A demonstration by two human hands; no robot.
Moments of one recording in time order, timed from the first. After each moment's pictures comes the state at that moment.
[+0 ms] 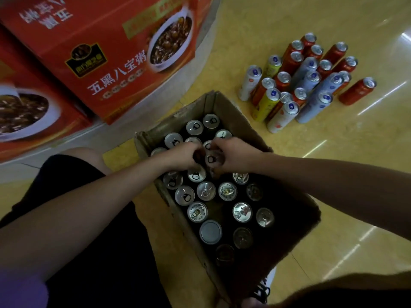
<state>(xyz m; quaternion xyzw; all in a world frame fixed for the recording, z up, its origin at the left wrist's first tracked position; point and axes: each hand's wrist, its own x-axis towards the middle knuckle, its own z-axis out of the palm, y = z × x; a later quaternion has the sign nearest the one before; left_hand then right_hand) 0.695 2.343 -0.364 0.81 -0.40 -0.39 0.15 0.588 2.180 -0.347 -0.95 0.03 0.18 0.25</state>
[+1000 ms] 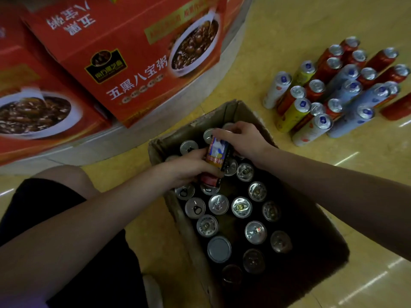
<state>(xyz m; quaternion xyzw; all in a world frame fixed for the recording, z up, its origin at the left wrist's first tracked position) 0.687 2.346 -0.361 0.65 -0.04 -0.56 0.51 0.647 2.181 -0.342 -0.76 0.28 0.10 0.57</state>
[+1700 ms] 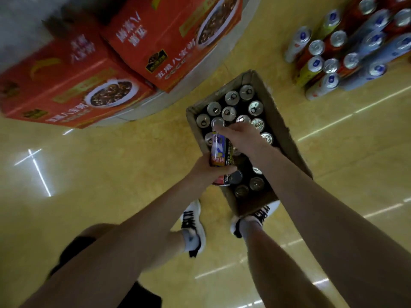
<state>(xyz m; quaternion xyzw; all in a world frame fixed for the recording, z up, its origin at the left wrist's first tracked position) 0.569 2.404 -0.173 0.70 0.12 -0.52 0.46 0.579 2.251 -0.168 -0.63 0.36 0.25 0.64</state>
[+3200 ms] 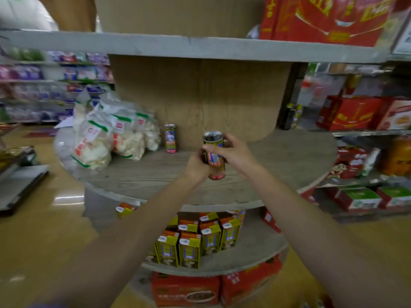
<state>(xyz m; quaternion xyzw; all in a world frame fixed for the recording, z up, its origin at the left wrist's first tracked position) 0.850 2.628 0.613 0.71 -0.12 0.00 0.69 0.831 2.502 0.662 -0.75 -0.05 -0.07 0.65</state>
